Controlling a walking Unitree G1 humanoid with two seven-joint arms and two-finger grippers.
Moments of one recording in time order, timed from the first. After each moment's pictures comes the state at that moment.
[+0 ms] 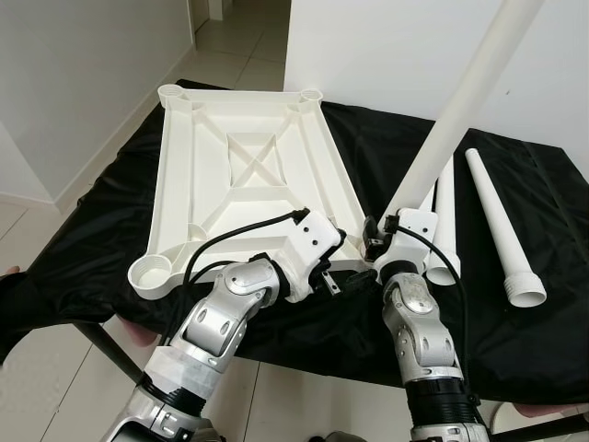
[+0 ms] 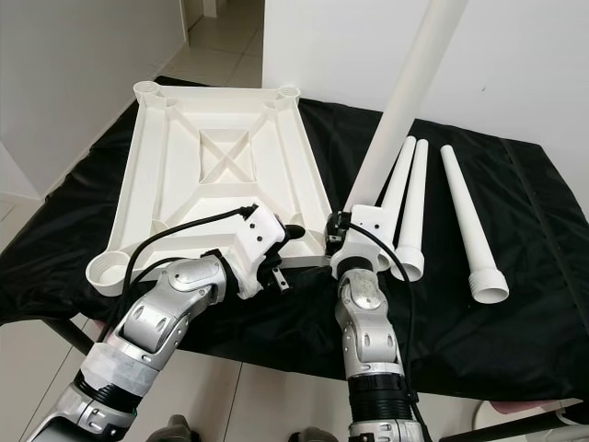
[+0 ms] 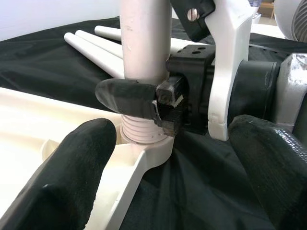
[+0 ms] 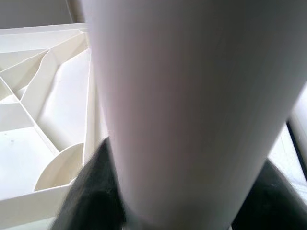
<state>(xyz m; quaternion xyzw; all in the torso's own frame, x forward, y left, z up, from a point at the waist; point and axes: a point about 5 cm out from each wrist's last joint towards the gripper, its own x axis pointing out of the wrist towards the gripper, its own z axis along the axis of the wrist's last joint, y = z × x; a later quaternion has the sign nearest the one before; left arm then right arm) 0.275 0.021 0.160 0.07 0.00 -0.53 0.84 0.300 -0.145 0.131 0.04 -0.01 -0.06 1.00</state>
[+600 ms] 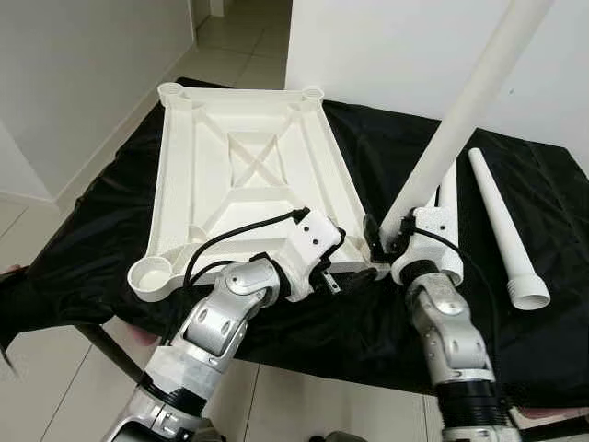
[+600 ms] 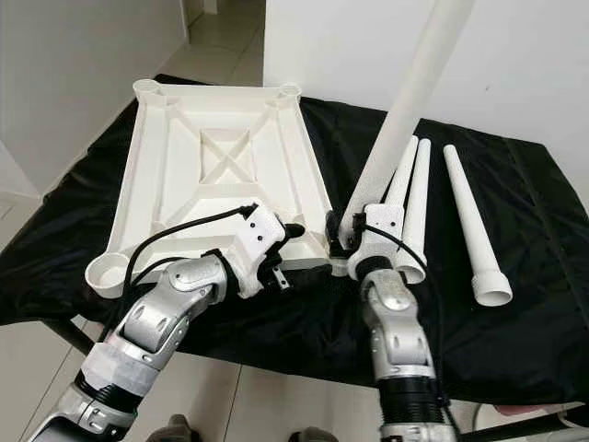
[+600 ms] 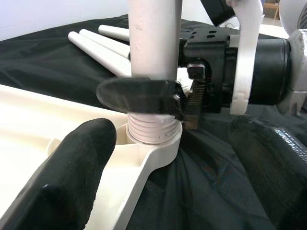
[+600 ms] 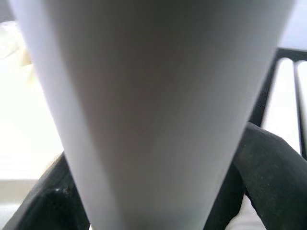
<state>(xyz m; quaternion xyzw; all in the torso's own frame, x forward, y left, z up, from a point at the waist) 0.275 0.021 0.160 0.07 0.00 -0.53 0.84 0.300 -0.170 0.135 -0.02 -0.02 0.08 1.00</state>
